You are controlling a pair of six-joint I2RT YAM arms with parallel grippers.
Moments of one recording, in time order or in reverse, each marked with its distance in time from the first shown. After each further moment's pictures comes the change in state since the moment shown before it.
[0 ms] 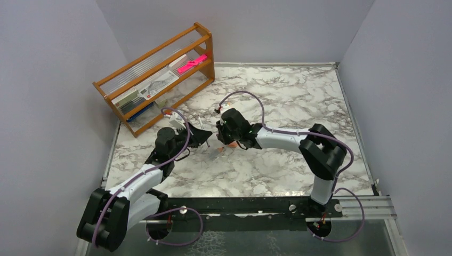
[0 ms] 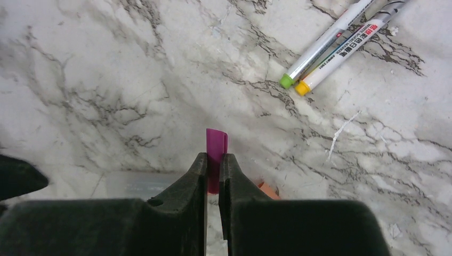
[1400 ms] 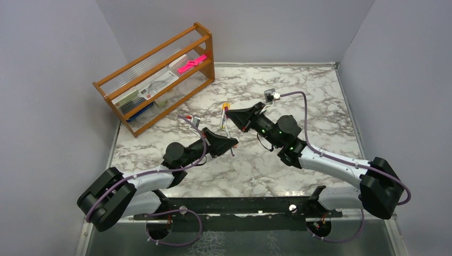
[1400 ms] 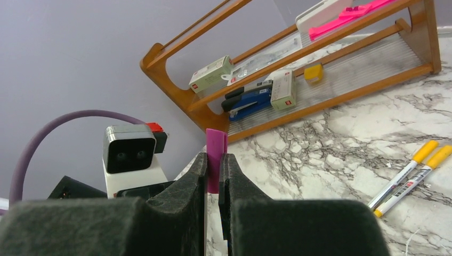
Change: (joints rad) left arm -0.369 0.159 -0.049 0.695 0.026 -0.175; right arm -0.060 -0.626 -0.466 0.742 -0.090 0.336
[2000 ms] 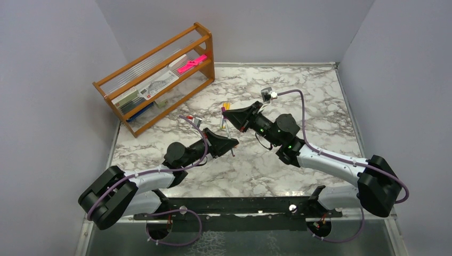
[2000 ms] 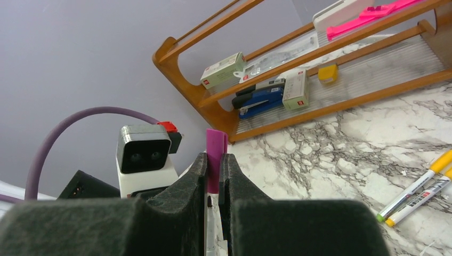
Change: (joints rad) left arm -0.006 0.020 0.000 0.008 0.000 0.019; right arm 0.000 0.030 0.026 0.014 -0.067 -0.005
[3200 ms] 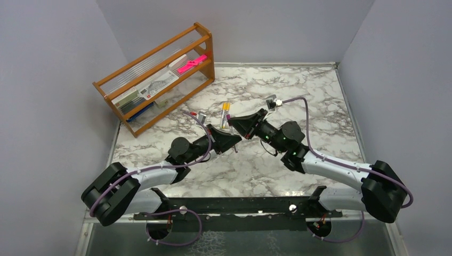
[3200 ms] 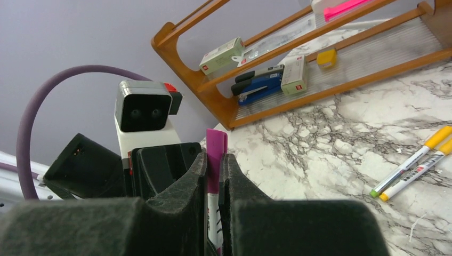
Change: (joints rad) left arm -0.006 0.032 0.062 -0.057 -0.010 0.042; right arm -0.006 -0.067 -0.127 0.045 -0.027 0.010
